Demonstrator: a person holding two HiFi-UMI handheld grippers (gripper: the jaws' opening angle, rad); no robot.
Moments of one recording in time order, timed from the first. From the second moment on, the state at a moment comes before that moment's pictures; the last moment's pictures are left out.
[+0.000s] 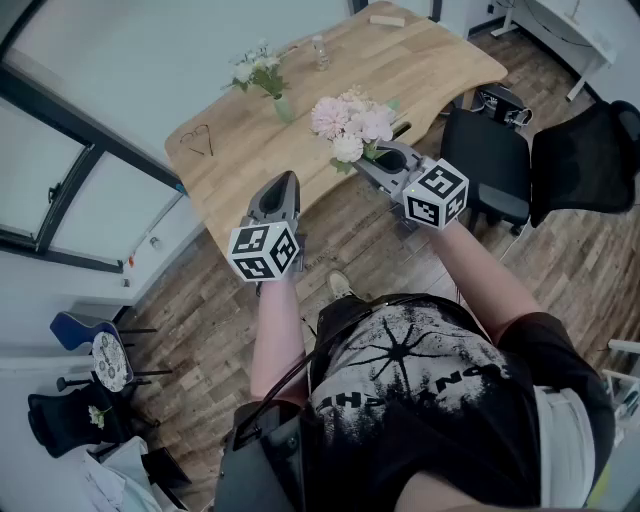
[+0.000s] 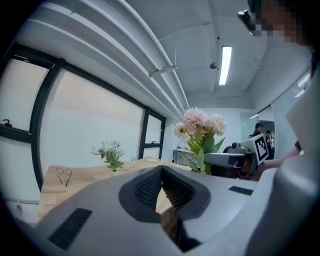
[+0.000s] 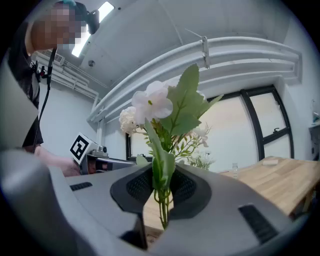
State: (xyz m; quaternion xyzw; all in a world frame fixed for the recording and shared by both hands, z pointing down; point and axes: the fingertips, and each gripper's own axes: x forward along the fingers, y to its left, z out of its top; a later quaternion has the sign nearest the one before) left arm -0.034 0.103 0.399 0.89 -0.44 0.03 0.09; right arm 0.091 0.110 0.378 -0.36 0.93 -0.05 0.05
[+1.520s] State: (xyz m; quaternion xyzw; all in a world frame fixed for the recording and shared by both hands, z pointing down) left arm -0.079 0.008 0.426 0.88 -0.45 0.05 0.13; right arm 0.061 0.017 0.390 -0.36 0.93 -0.07 0.06
